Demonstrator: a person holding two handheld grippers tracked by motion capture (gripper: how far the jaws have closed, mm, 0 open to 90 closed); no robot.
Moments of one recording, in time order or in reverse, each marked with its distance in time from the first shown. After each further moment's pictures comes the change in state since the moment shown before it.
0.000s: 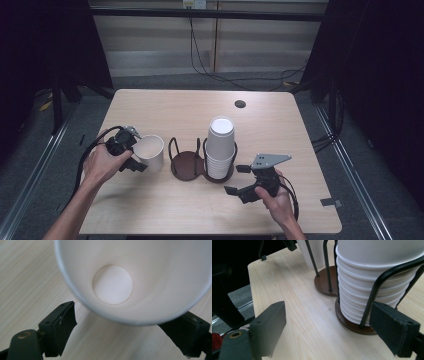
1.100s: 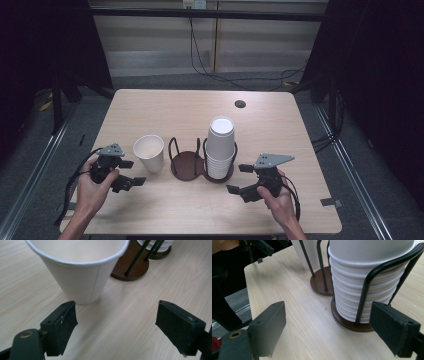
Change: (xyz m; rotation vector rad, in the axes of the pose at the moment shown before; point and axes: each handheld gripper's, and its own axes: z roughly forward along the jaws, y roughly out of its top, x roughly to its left) left arm -0.048 -0.060 -0.010 -0.358 -0.042 -0.077; right arm -0.002 -0.003 -0.004 -0.012 -0.025 0.021
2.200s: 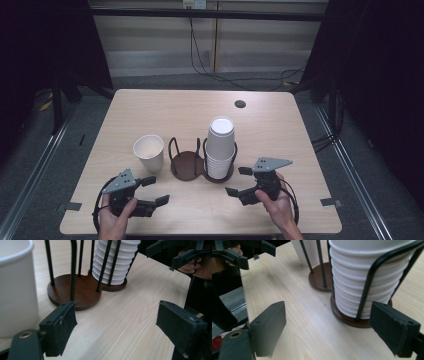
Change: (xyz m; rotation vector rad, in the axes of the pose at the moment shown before) left arm -0.077 -0.032 0.037 -0.336 -0.073 -0.026; right arm 0.004 -0.010 0.005 0.010 -0.028 0.002
